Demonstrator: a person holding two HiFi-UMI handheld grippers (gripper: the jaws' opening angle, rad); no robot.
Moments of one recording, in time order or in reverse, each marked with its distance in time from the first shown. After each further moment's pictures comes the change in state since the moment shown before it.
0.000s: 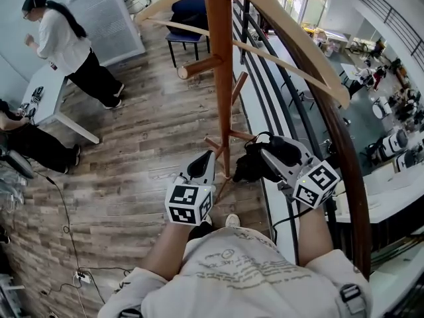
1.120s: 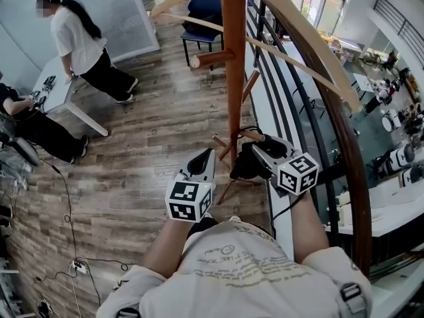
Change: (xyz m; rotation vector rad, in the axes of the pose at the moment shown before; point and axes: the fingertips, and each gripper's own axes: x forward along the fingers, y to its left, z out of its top) left arm -0.011 0.015 -0.001 0.020 -0.006 0.082; right arm 0.058 -0.022 -0.073 0.071 0.152 -0.012
